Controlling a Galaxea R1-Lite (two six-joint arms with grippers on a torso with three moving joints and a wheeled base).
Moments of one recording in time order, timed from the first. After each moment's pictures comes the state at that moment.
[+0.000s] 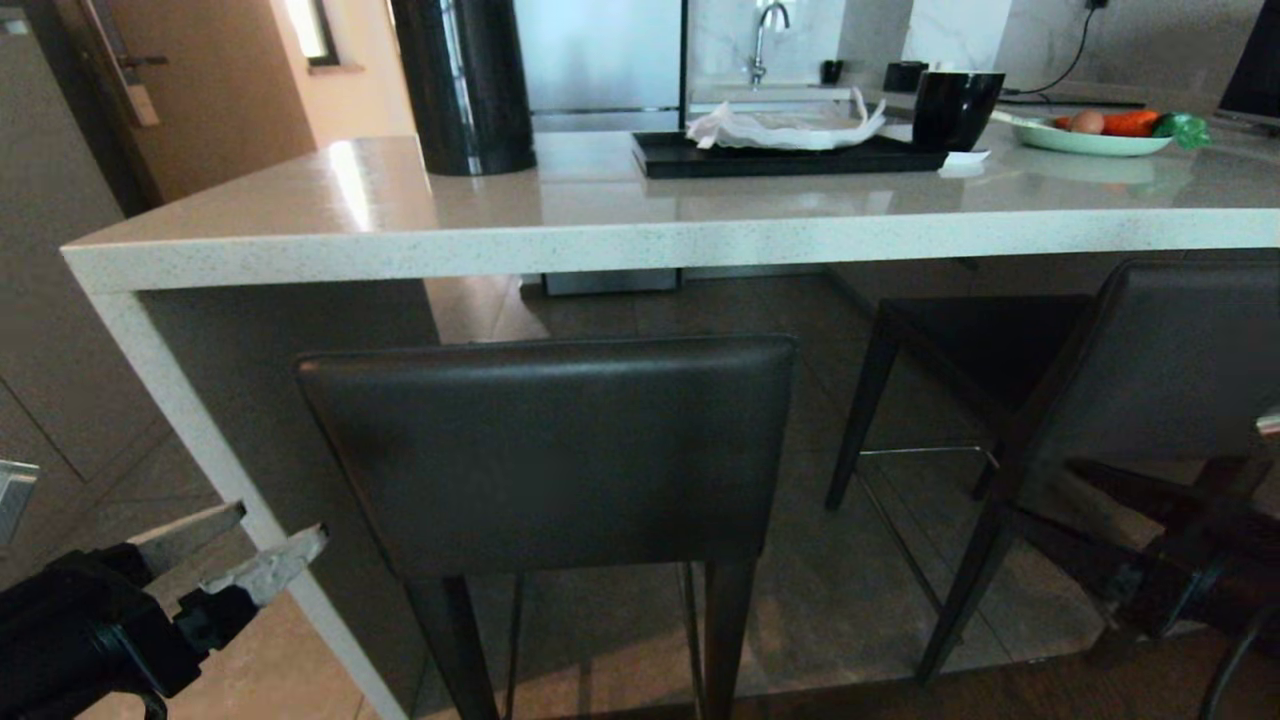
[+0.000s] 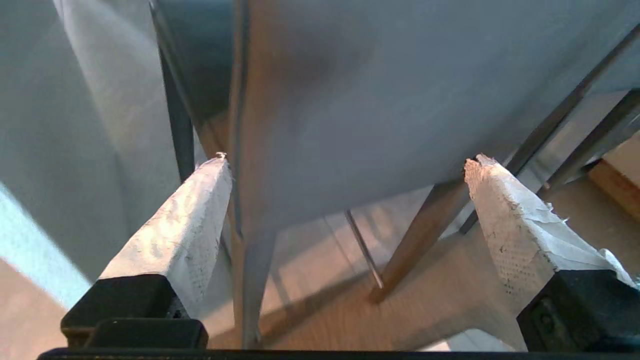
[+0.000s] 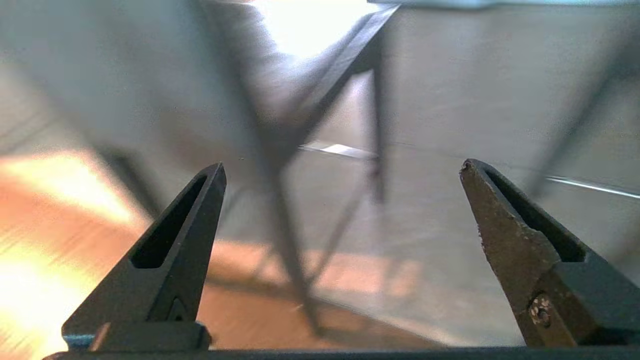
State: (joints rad) left arm 0.03 1.13 -0.13 -0.92 -0.50 -0.15; right arm 0.11 1.25 -0.19 -0.96 0.42 0.00
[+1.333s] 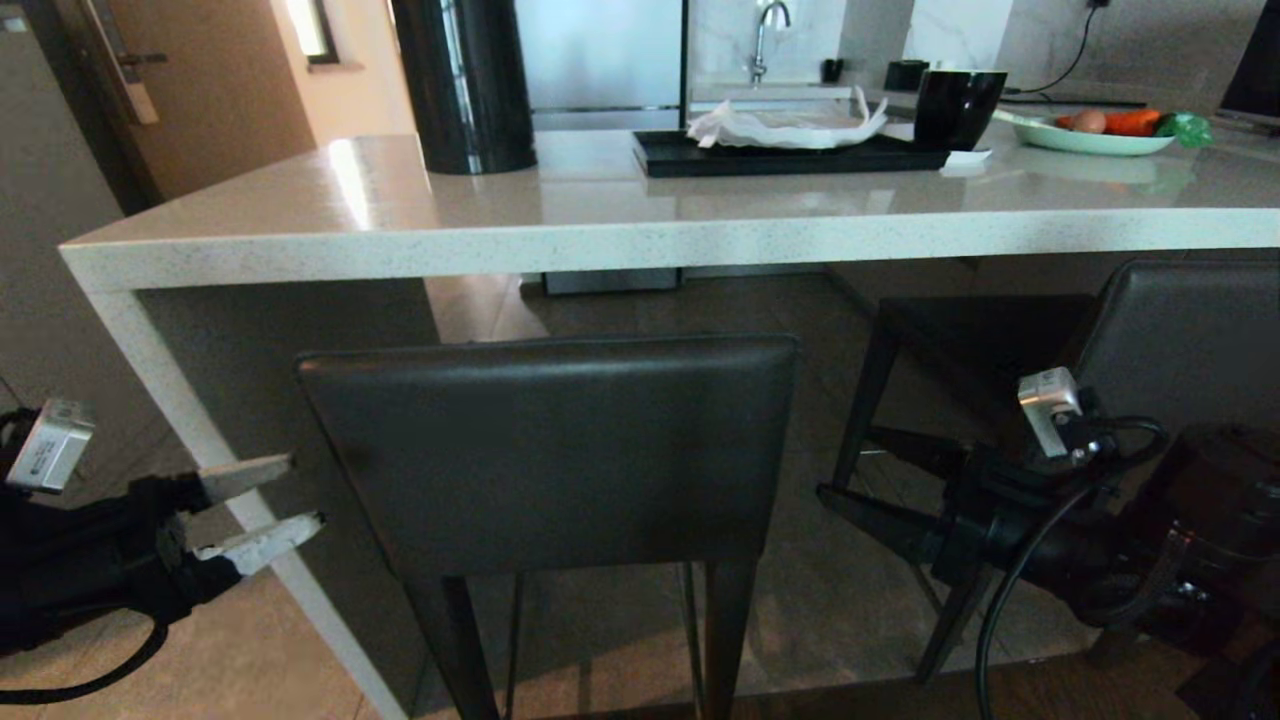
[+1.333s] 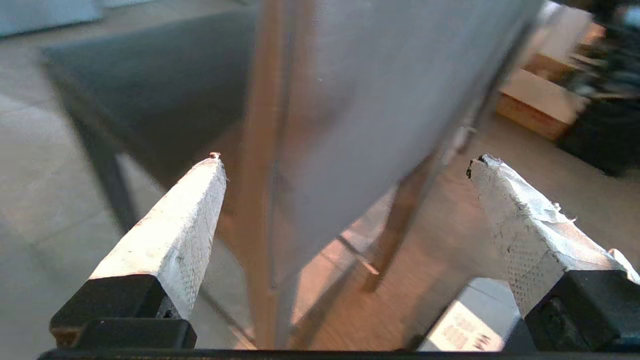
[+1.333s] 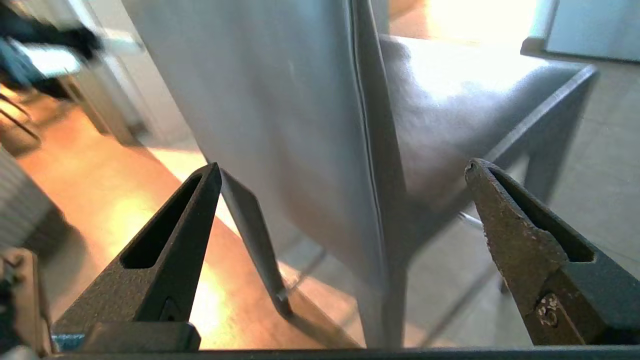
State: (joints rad) left arm 0.35 1.64 -0.26 -1.32 -1.19 -0.03; right arm 0.32 1.77 -0.31 -1.52 0.61 0.11
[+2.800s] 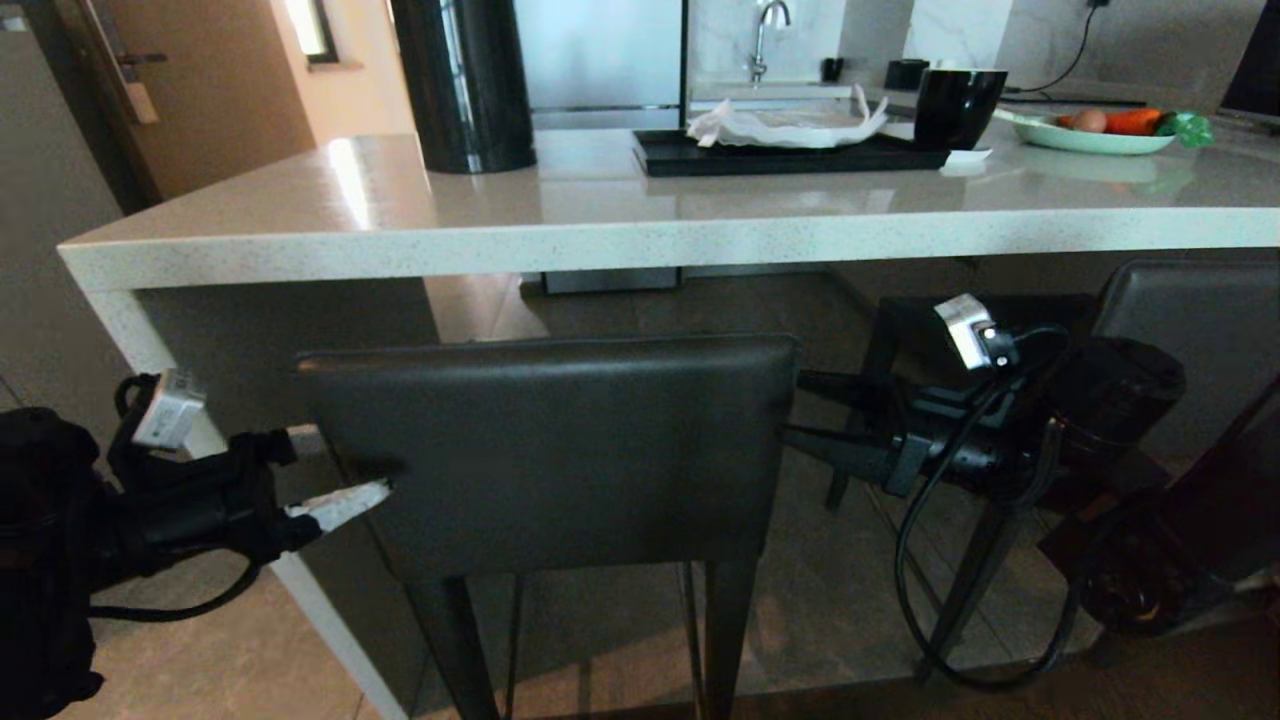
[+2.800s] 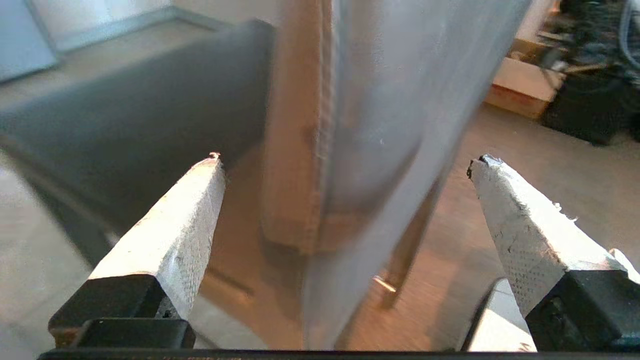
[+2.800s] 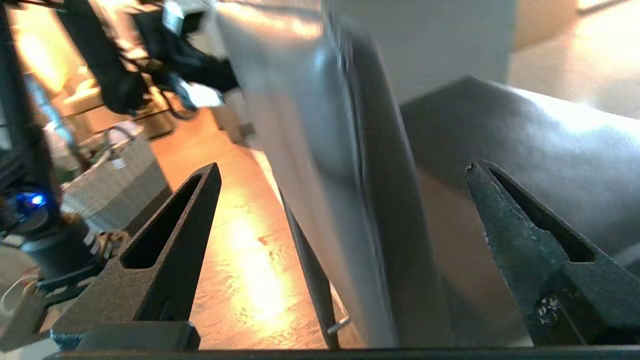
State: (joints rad) left arm 0.22 1.89 -0.41 -1.52 -1.18 -0.04; right arm 0.28 1.98 -0.69 -1.52 0.97 0.27
